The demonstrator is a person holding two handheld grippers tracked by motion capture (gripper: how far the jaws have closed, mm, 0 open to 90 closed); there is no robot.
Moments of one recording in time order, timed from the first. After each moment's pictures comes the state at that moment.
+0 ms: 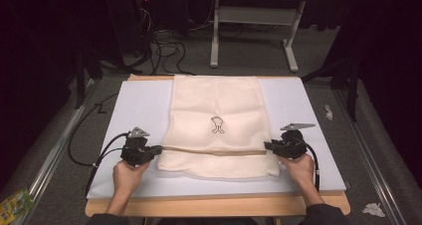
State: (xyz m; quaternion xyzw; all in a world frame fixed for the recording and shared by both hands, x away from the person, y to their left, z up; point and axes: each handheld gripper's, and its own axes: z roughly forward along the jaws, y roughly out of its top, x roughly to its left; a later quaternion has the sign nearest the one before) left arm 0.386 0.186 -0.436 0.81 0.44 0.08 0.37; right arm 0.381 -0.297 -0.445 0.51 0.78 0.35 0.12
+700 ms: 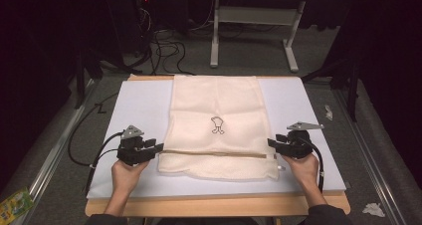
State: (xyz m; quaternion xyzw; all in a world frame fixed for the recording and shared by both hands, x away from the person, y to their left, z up) left arm 0.380 0.195 -0.426 0.78 0.44 0.12 0.43; right arm 0.371 -0.307 -0.431 0.51 0.76 0.38 0.17
